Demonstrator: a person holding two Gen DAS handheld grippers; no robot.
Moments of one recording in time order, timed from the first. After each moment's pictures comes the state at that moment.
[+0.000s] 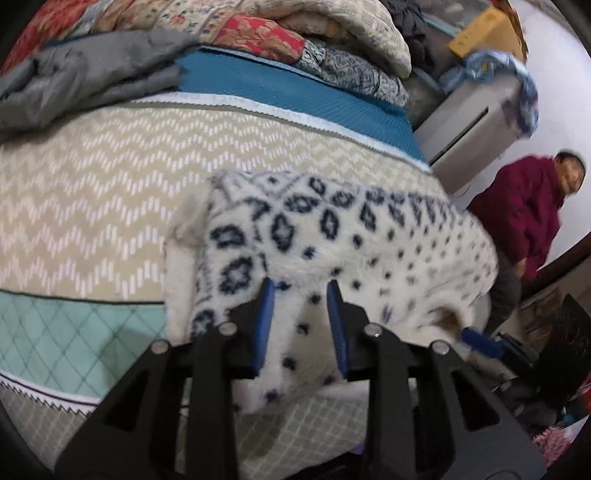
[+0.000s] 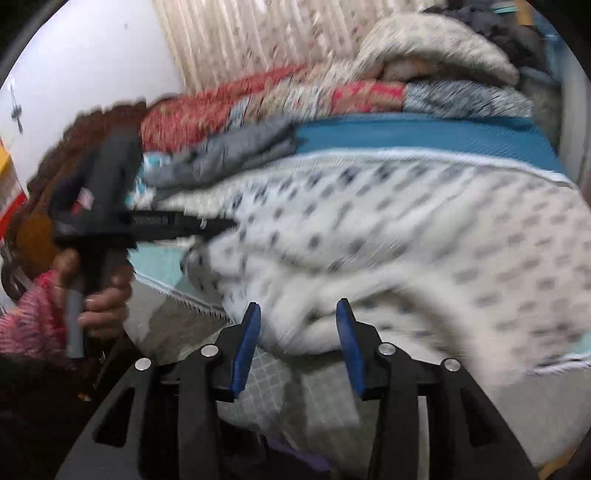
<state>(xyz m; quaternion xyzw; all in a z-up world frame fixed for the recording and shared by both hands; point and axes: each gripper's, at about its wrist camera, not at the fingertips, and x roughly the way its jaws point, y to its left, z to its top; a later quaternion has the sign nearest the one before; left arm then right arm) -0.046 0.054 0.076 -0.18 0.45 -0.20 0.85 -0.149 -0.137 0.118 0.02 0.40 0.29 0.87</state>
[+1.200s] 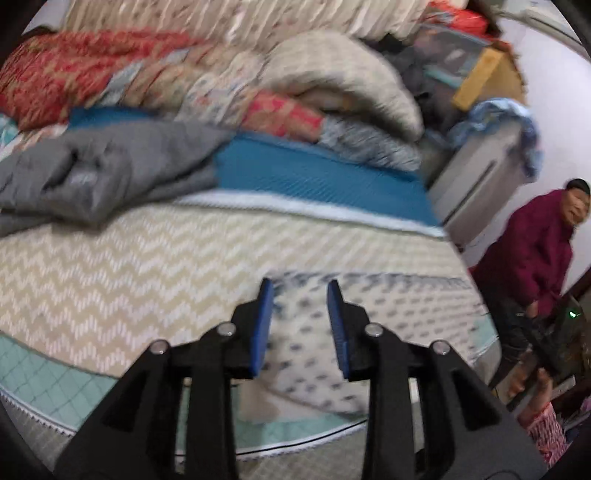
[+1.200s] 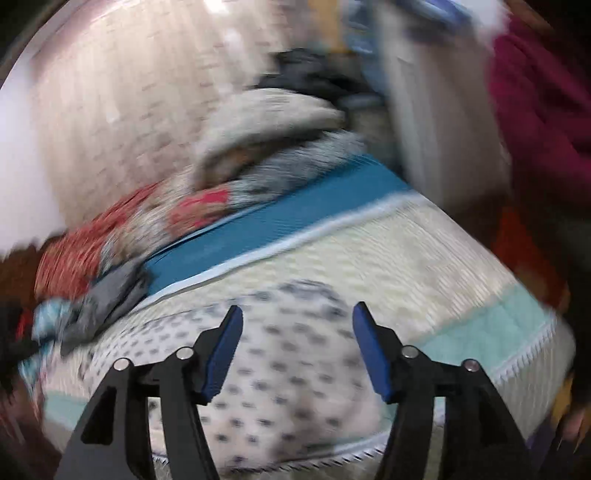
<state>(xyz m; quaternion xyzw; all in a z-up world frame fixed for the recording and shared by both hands) -0.048 0.086 0.165 -0.15 0.35 -0.15 0.91 -0.078 -0.292 0.146 0.12 0.29 0.08 0.95</state>
